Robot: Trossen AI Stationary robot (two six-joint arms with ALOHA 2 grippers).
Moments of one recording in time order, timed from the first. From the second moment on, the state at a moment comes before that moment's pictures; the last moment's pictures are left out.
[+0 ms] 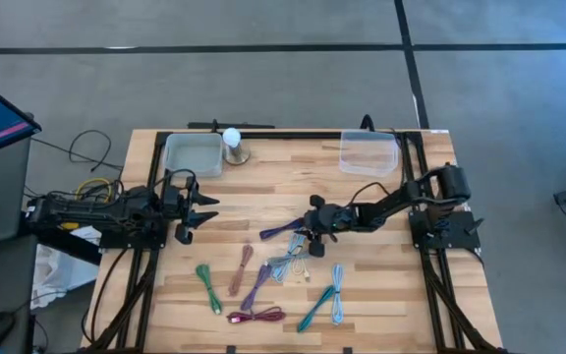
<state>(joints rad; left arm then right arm) -0.01 0.28 0.01 0.43 -0.01 -0.06 0.04 1.85 0.64 0.62 0.10 0.02</state>
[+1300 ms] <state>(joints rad) -0.02 0.29 0.01 0.43 -0.01 -0.06 -0.03 1.81 0.71 0.54 0.16 -0.04</state>
